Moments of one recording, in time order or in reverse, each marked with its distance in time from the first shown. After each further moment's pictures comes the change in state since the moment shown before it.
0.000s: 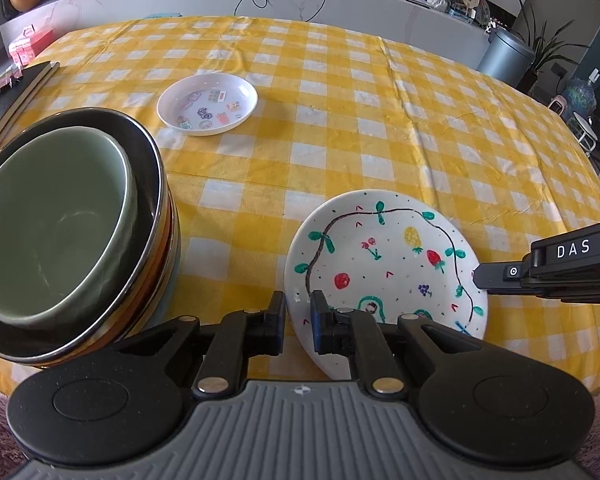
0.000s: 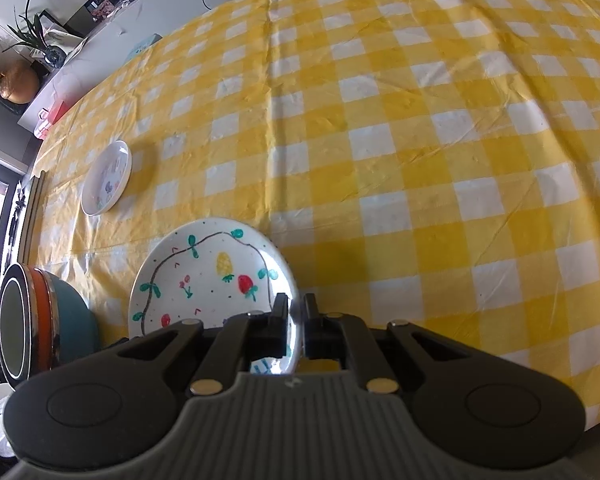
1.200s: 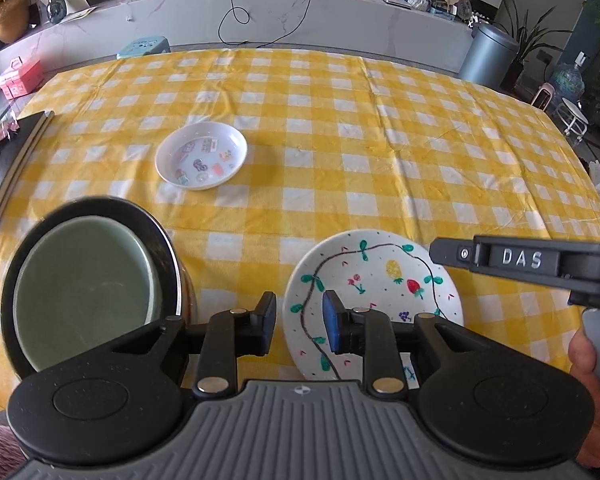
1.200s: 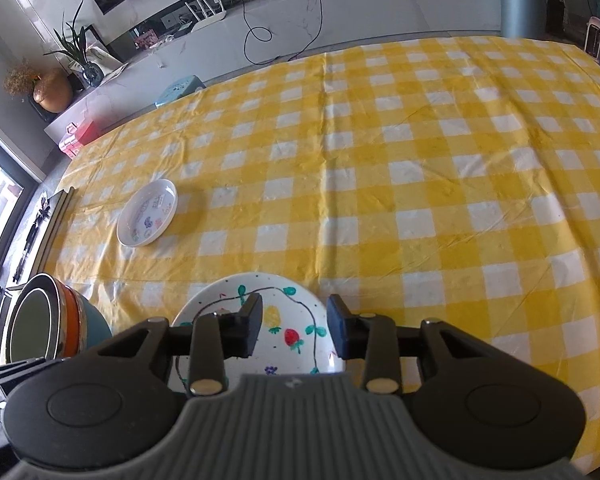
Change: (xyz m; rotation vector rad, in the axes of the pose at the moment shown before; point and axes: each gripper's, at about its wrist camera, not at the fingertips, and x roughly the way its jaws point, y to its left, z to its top) left arm -0.030 -0.008 0.035 0.081 -0.005 0.005; right arm -0.017 0.036 0.000 -0.129 -0.198 0.014
